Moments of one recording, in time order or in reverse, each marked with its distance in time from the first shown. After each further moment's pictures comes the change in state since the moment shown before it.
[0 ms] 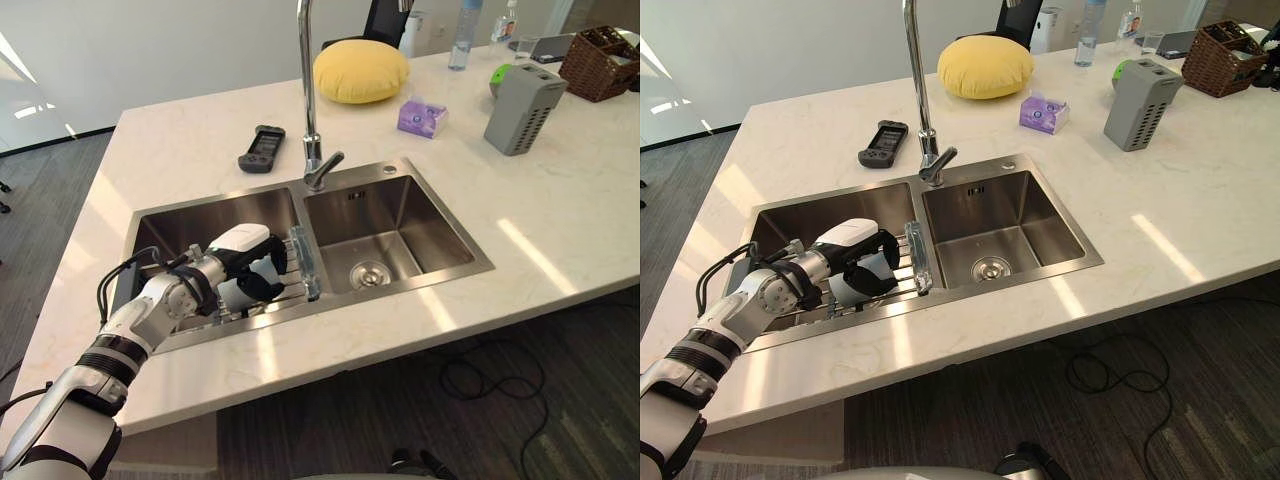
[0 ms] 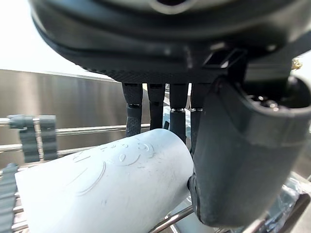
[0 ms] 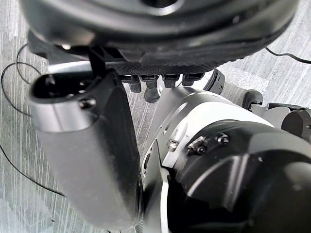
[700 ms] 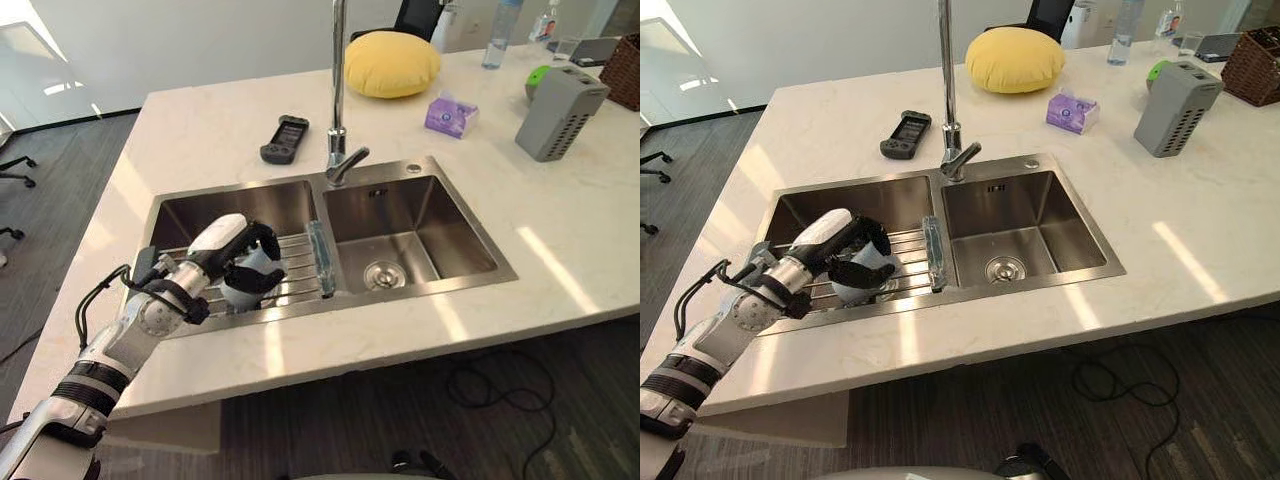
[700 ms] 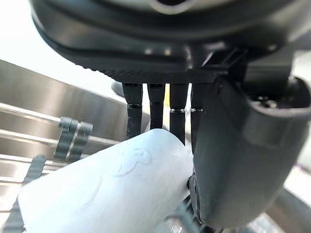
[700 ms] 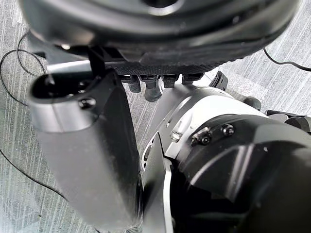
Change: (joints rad) left arm 0.163 0.035 0.130 -0.204 -0.252 -0.019 0.144; right arm 0.009 0.015 -0.017 -0.003 0.001 0.002 0.001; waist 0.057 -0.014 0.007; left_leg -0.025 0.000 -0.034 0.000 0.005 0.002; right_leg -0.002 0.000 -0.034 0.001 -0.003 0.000
